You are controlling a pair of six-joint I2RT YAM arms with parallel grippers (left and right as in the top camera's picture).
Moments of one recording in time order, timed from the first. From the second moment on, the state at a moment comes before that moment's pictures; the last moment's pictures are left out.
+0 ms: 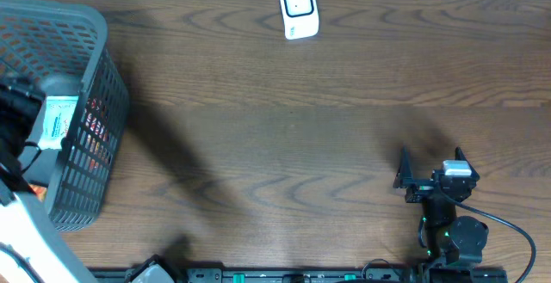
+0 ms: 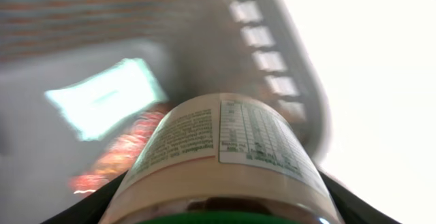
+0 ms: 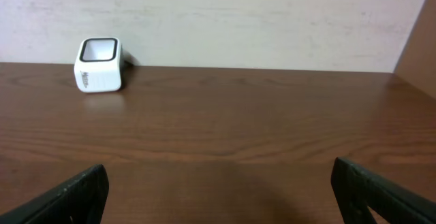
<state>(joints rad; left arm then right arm) 0.72 1.16 1.39 -0.85 0.37 -0.56 -0.06 0.01 0.01 -0.07 -0.04 -0.03</state>
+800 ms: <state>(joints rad) -0.43 1.50 1.38 -0.94 0.08 -1.01 -0.06 0.01 0.01 -0.07 -0.04 -0.03</state>
